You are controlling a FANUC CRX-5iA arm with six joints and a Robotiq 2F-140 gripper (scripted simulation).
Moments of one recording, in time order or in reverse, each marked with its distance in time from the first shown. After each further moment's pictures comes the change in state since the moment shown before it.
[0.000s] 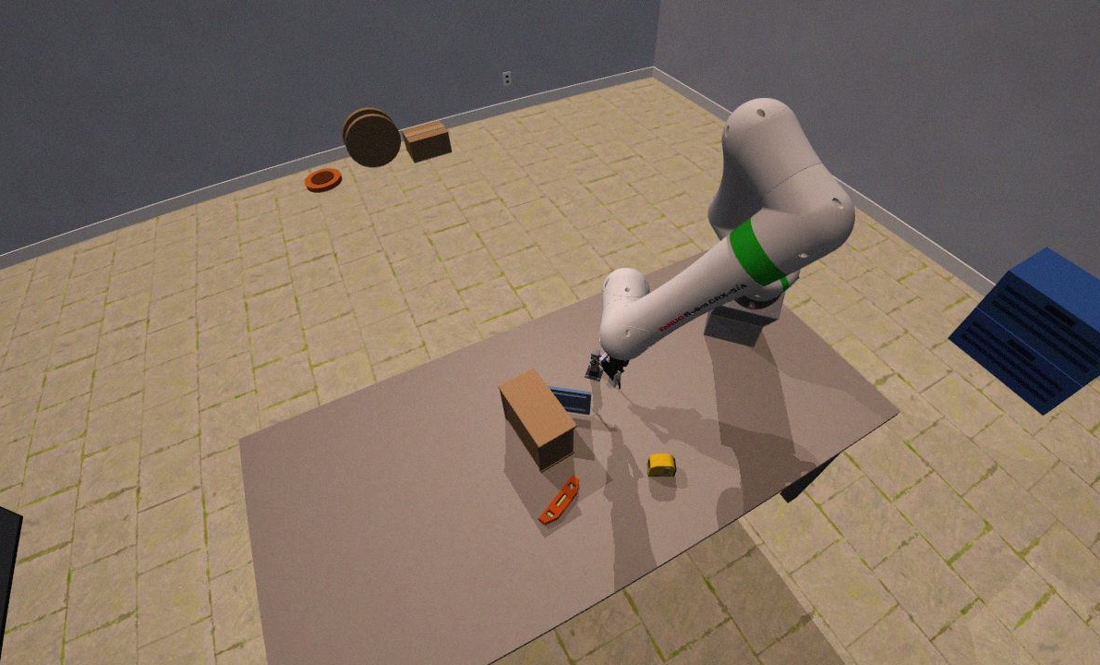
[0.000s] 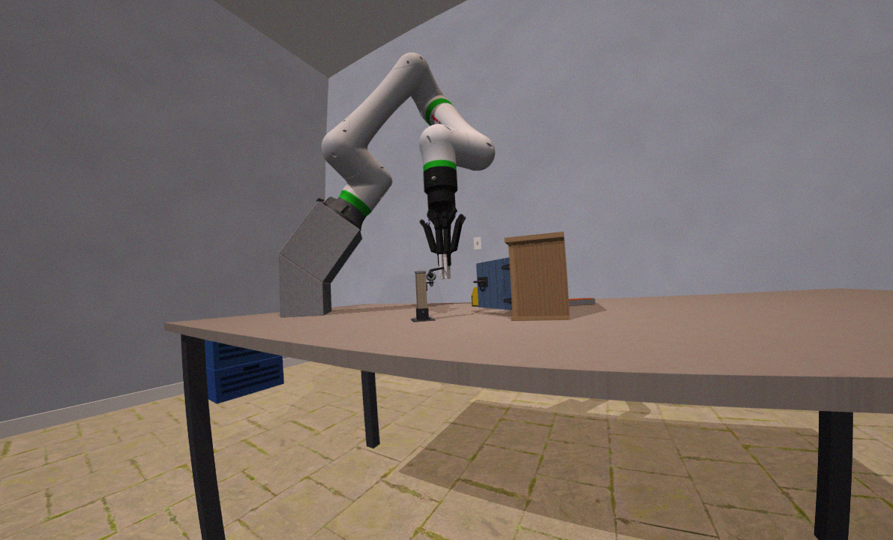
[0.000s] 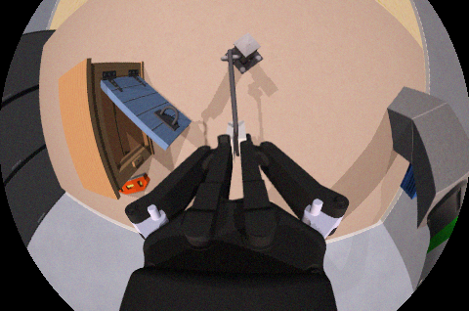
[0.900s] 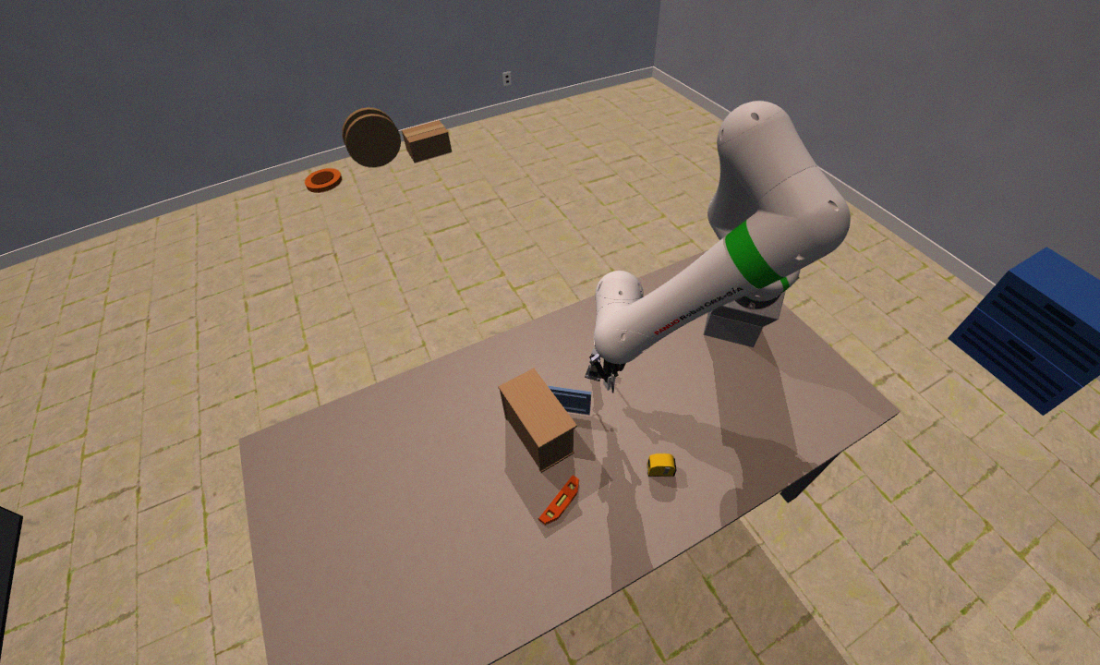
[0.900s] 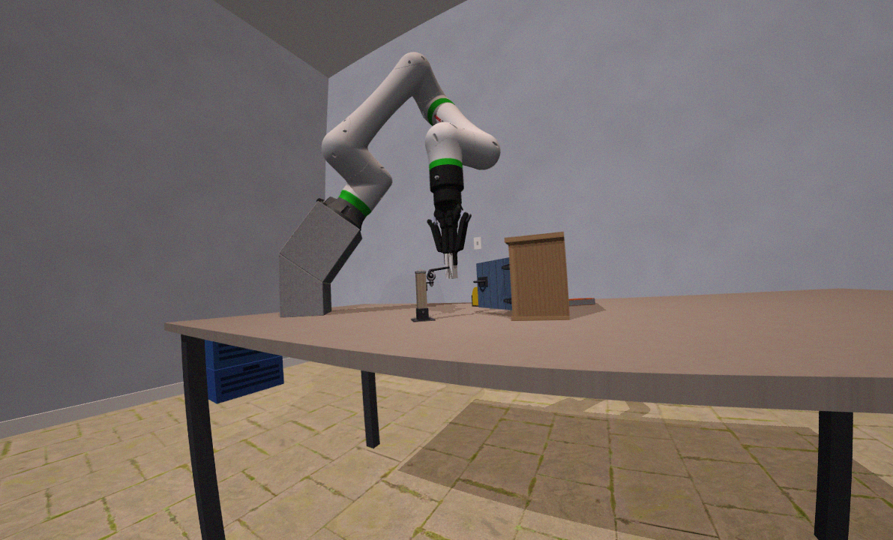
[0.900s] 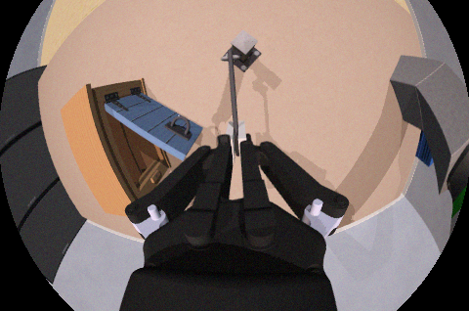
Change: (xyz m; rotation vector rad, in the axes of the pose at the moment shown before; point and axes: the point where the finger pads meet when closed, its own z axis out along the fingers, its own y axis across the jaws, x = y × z) arm 0.002 -0.019 0.000 0.001 0.000 0.193
